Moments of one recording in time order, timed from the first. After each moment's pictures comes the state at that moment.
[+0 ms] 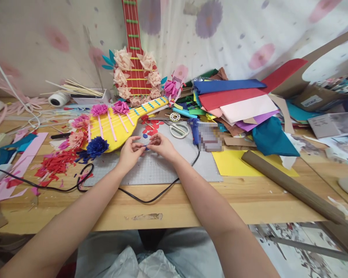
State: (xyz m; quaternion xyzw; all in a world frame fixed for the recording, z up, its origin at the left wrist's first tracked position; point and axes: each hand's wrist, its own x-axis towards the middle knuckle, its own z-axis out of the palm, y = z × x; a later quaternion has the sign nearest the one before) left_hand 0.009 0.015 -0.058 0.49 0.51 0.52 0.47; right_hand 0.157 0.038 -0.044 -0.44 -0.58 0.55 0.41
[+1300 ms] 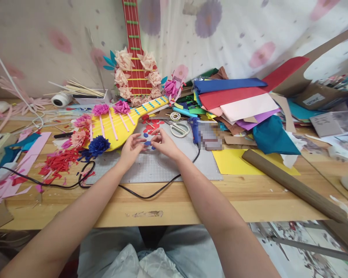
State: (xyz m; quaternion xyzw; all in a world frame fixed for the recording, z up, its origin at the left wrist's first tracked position) left_hand 0.009 0.017 -0.054 0.53 0.49 0.53 0.46; right_hand 0.164 0.036 -0.035 -0.39 -0.63 0.53 0.42
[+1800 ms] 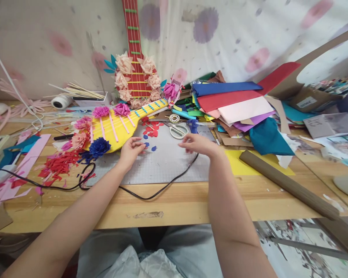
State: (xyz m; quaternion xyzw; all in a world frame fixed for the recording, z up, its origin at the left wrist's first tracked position) left_hand 0.011 0.019 -0.046 0.40 0.49 0.55 0.54; right_hand 0.266 0.022 0.015 -0.61 -0.68 0.38 0.15
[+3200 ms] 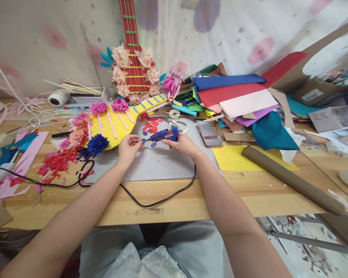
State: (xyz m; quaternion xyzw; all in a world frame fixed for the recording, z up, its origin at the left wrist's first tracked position) left_hand 0.012 0.021 -0.053 0.42 0.52 0.58 0.46; right_hand 0.219 0.015 -0.014 -0.58 -0.67 0.38 0.28
